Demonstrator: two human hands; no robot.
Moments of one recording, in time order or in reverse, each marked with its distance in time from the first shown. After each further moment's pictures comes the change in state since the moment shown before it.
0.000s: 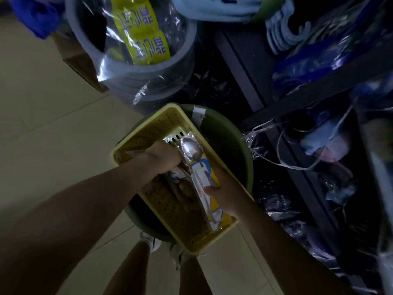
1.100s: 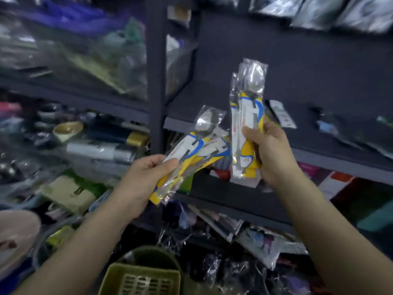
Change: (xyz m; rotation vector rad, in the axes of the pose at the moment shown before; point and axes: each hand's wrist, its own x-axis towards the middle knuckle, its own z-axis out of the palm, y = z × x) left_hand -0.414 0.116 -0.418 -1.648 0.547 0.638; right_hand -0.535 -0.161 -0.235 1.031 1.270 -0.639
